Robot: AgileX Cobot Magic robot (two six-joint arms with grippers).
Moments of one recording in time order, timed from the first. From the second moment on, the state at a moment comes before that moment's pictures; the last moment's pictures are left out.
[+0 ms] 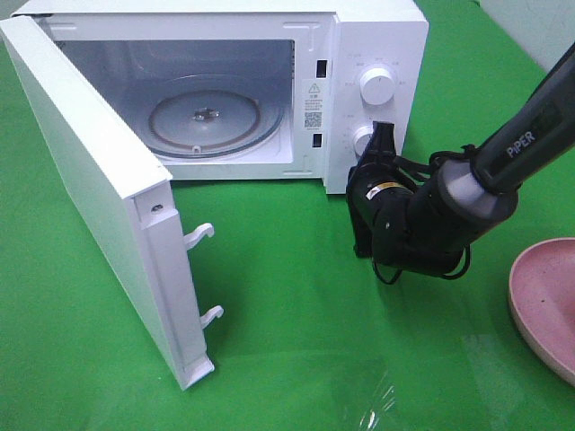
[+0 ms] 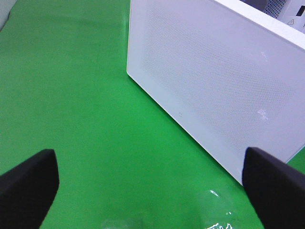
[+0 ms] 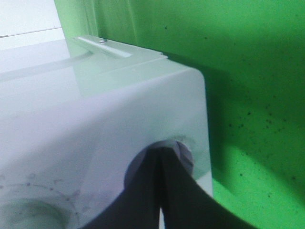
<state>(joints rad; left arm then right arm) 0.09 0.00 -0.52 -0.22 1.07 0.10 0.57 2.23 -0.96 0.64 -0.94 1.42</state>
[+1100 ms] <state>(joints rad) 0.09 0.00 -0.52 -0.22 1.07 0.10 0.56 2.01 -0.83 0.38 -0.79 1.47</state>
